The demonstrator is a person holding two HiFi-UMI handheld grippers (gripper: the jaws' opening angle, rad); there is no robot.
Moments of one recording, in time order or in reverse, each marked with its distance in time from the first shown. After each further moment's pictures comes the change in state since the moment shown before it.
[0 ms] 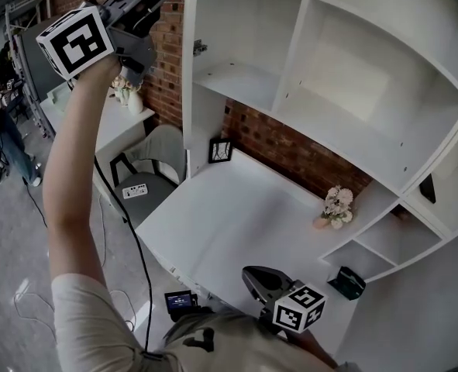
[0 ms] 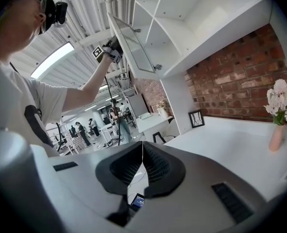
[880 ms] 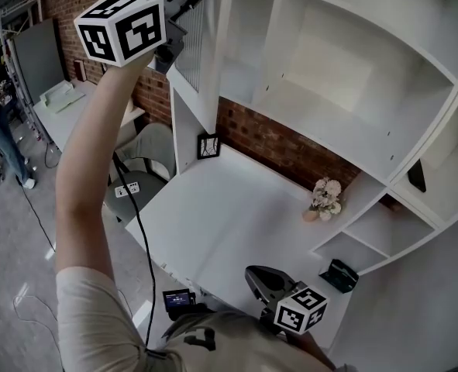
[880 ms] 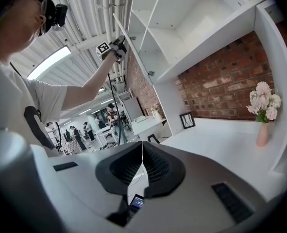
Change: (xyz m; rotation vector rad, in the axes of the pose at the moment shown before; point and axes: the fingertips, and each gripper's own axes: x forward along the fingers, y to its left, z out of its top) left arm 0.093 -0.035 -0.056 0.251 0.113 0.111; right arm -0.054 -0.035 -0.006 0.045 -0.049 -0.043
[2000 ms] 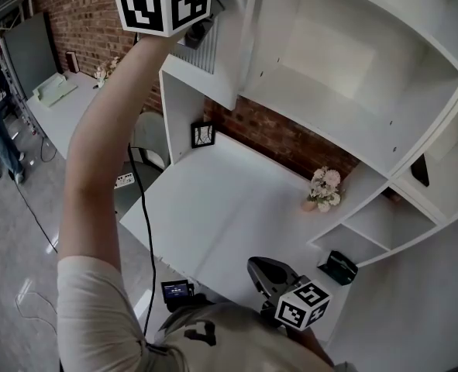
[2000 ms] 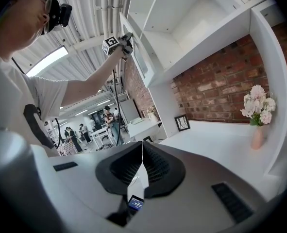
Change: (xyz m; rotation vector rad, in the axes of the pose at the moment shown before) left arm 0.069 -0.015 -0.029 0.024 0.000 0.040; right arm -0.005 -0.016 0.010 0.003 -0.023 -0.046
